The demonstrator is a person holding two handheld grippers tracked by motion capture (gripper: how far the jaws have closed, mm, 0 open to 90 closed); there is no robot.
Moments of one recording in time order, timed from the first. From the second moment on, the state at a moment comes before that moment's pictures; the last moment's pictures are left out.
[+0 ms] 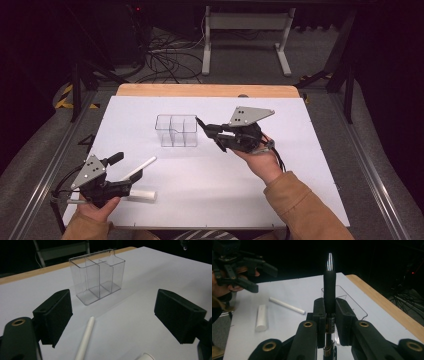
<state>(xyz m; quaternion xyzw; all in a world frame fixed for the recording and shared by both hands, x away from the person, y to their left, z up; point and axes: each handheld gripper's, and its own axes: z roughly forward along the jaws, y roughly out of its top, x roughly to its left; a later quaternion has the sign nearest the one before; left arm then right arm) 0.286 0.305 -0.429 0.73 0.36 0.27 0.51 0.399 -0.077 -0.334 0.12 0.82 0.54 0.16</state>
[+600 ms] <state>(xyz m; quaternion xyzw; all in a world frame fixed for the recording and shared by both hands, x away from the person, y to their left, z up) 0.287 0.305 -0.429 0.72 0.37 0.27 0.52 0.406 -0.068 -0.332 0.15 0.80 0.55 0.17</state>
